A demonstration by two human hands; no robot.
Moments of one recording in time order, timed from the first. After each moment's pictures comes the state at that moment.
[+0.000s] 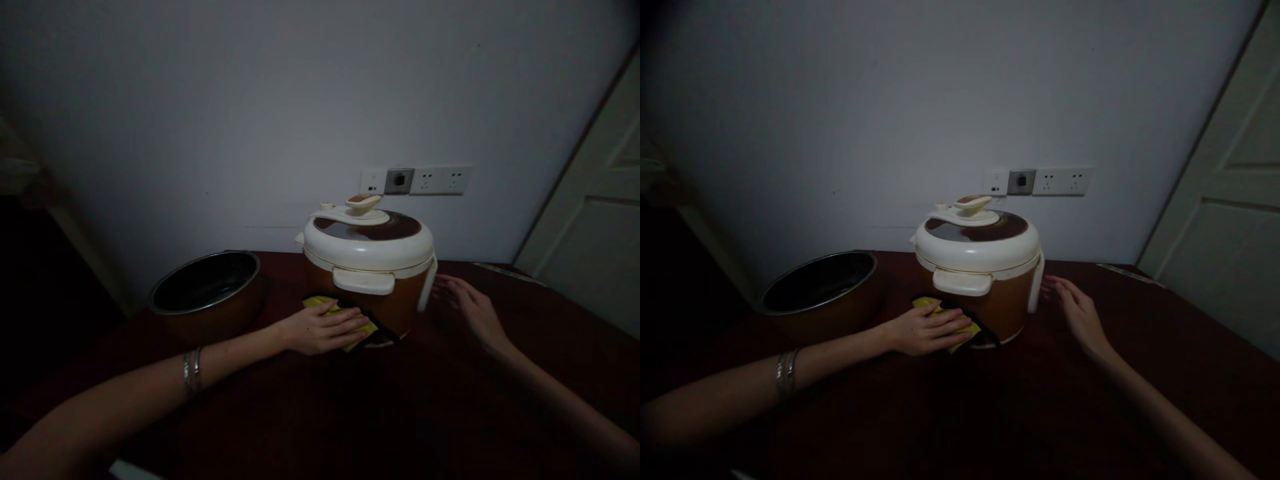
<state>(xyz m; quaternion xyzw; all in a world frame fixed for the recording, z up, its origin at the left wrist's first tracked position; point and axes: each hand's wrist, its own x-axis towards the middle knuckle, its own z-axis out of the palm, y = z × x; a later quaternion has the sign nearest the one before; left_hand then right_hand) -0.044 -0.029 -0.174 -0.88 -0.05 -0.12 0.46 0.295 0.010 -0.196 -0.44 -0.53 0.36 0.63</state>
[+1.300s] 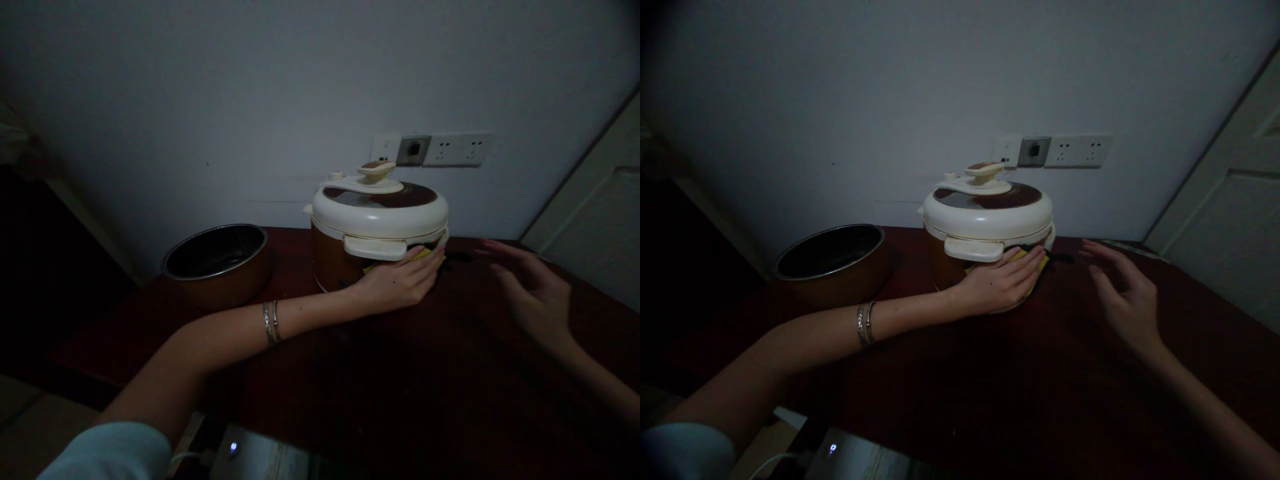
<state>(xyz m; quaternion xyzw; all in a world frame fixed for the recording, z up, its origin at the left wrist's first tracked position) 0.073 -0.044 -0.138 -0.85 -0.17 -0.12 0.49 0.301 -0.052 -0.163 -0.46 -0.66 0.00 0.60</state>
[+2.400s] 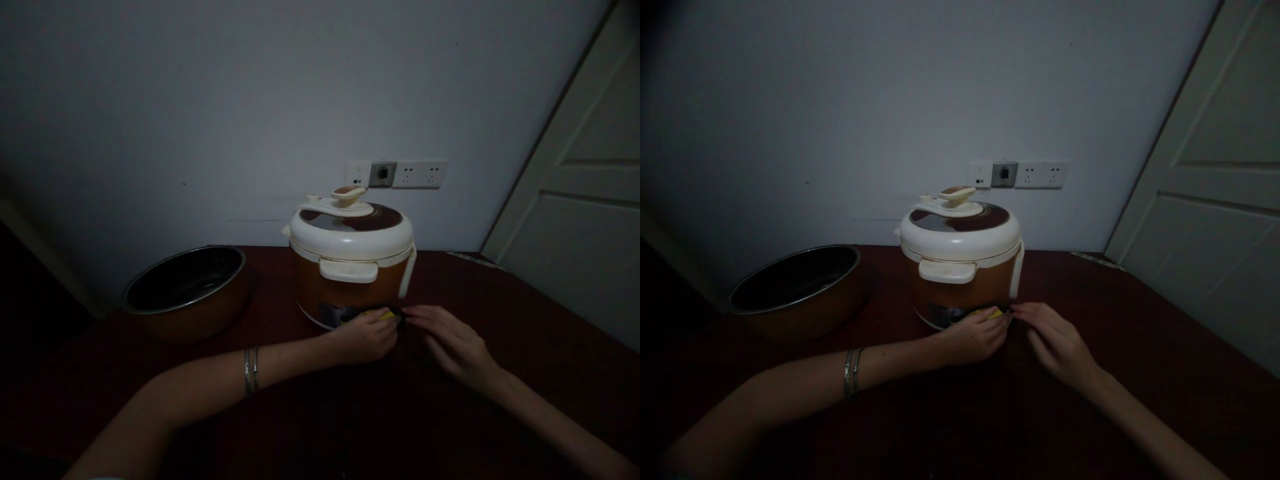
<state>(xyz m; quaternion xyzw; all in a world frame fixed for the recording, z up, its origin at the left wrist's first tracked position) 0.077 -0.038 -0.206 -0.90 -0.08 -0.12 0.41 0.295 -0.072 -0.194 -0.29 -0.85 -0.11 0.42</state>
